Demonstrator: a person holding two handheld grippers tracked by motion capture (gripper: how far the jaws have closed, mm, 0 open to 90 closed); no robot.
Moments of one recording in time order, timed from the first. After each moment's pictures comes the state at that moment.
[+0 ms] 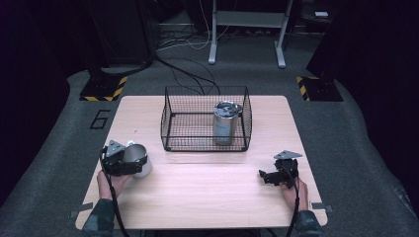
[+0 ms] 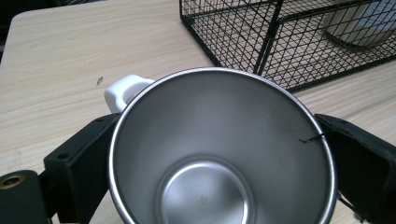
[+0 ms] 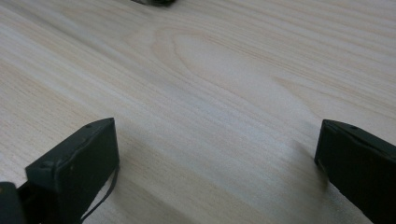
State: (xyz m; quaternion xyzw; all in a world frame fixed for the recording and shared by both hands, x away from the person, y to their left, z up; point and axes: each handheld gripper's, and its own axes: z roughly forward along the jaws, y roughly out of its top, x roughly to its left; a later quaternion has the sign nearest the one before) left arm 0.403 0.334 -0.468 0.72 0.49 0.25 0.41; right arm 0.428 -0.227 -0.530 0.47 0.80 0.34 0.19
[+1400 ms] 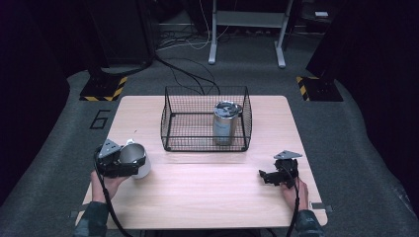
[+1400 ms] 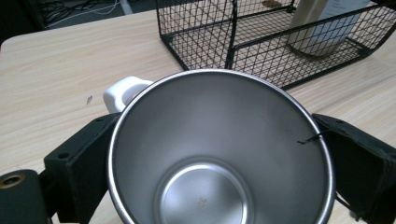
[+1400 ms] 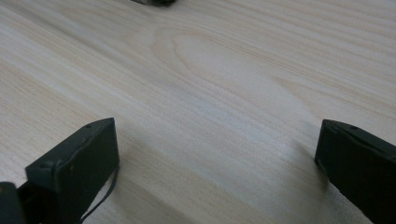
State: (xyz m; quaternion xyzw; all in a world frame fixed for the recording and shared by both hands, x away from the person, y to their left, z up) left arm 0.385 0.334 -0.437 0.74 0.46 0.24 0.43; right arm 0.428 -0.227 -0.529 0.46 0.80 0.34 0.19
